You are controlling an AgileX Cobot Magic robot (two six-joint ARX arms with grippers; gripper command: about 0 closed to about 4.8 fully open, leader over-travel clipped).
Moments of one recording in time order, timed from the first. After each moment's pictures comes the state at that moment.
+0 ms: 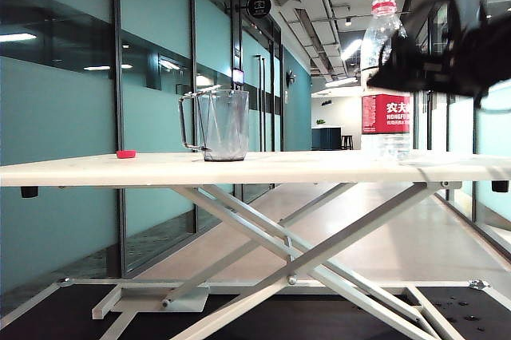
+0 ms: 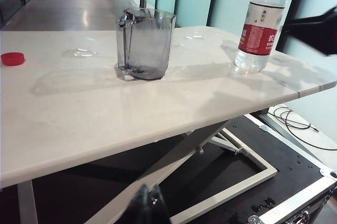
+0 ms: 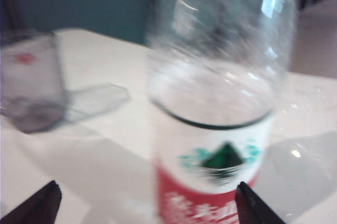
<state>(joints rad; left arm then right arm) 0.08 0.00 0.01 -0.02 0.67 -0.06 0.13 1.51 0.60 0.84 -0.30 -0.07</state>
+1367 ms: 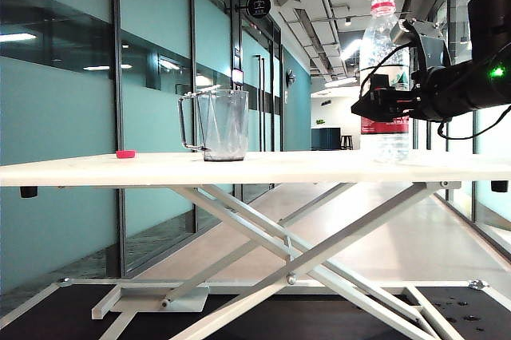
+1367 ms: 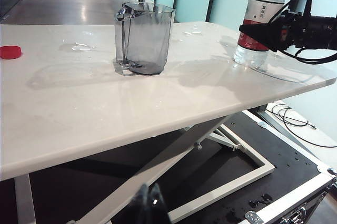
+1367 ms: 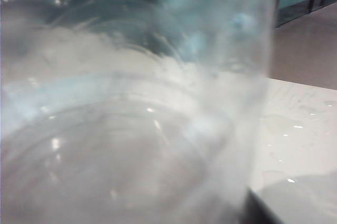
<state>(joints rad) 0.08 0.00 0.01 -0.04 0.67 -0.06 0.09 1.85 0.88 0.91 -0.38 -0.08</state>
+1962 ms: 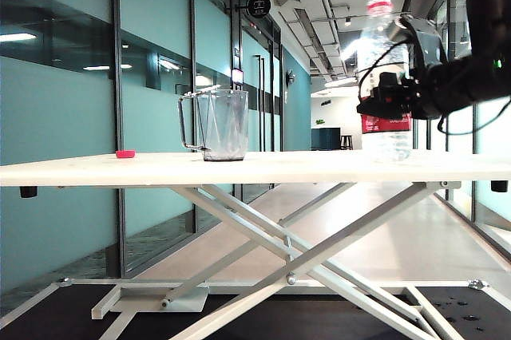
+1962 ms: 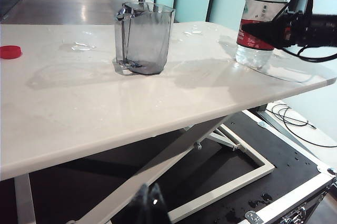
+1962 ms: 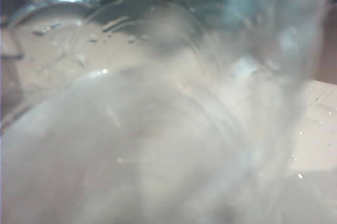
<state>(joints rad) 0.08 0.00 0.01 -0.04 0.67 -0.06 0.09 1.80 0.90 0.80 -0.42 -0.12</state>
